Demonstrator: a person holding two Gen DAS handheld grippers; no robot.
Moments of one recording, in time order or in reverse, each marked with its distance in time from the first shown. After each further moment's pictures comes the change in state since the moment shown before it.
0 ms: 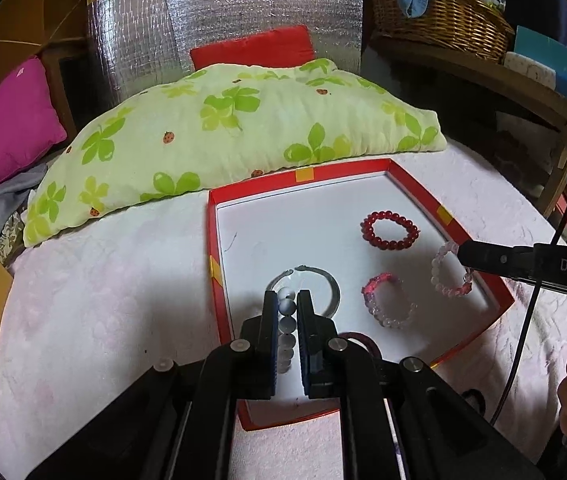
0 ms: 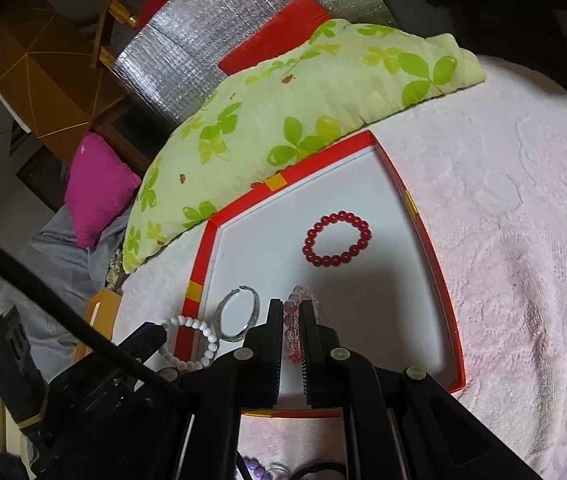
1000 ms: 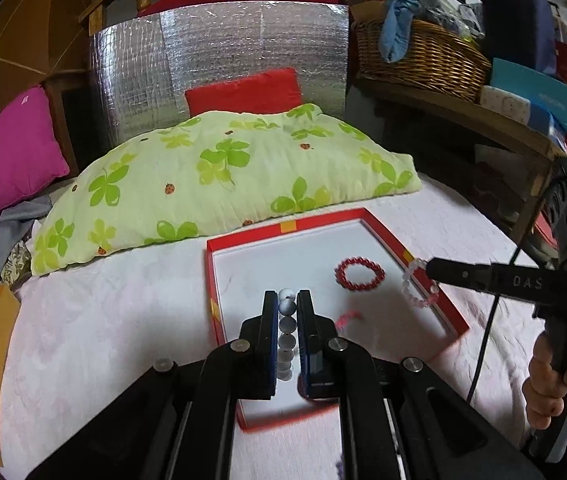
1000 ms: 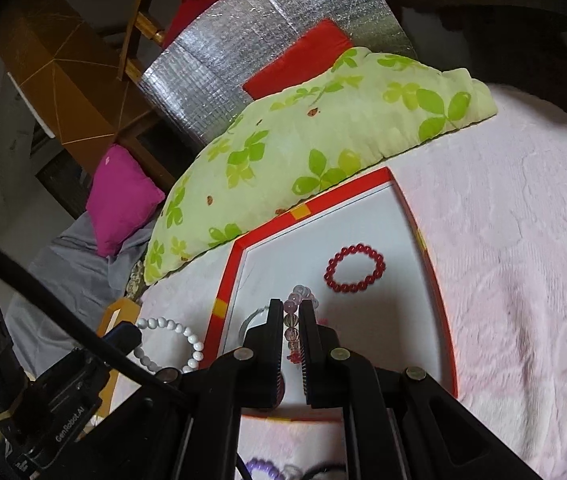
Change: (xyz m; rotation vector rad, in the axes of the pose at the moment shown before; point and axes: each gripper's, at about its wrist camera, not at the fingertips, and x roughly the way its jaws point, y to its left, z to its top) left arm -0.053 0.000 0.022 -0.009 -0.129 -0.049; right arm -0.027 0.008 0.012 -0.038 -0.080 0.063
